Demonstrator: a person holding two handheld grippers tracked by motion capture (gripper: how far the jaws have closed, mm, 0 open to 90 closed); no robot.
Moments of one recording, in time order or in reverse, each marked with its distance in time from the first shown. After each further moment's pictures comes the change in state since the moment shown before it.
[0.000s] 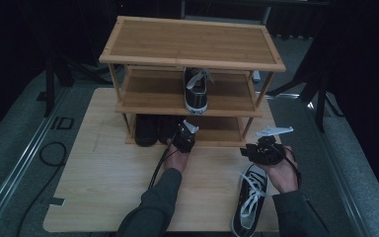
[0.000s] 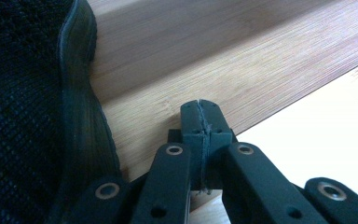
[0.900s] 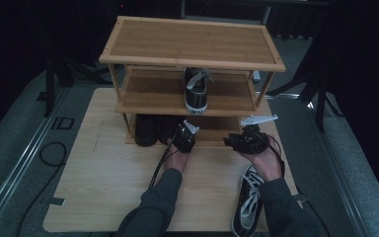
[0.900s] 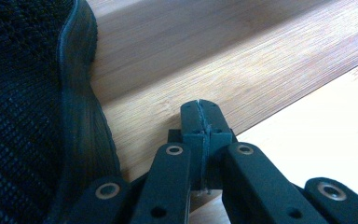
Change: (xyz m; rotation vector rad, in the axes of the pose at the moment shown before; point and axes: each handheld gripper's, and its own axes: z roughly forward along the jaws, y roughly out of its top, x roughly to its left) left arm -0.001 0.000 0.000 0.002 0.013 0.019; right arm 0.025 0.044 0.018 -0.060 0.102 -0.028
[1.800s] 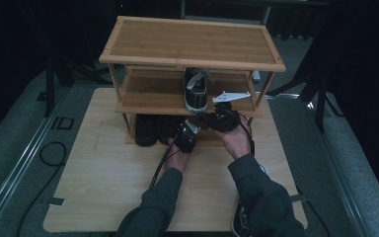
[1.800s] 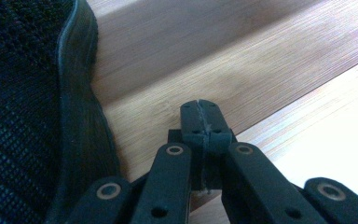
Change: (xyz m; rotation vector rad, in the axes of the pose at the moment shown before) left arm -0.004 0.003 0.000 0.024 0.010 0.019; right arm 0.036 0.078 0.040 -0.143 0.106 -0.054
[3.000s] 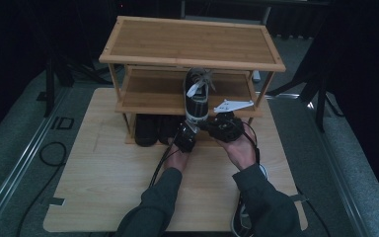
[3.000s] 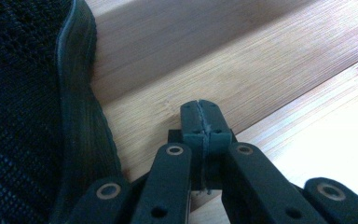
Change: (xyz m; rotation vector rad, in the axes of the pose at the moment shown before) left arm 0.002 0.001 -0.001 0.013 0.004 0.022; right arm 0.023 -0.011 -0.022 0.016 0.003 -0.064
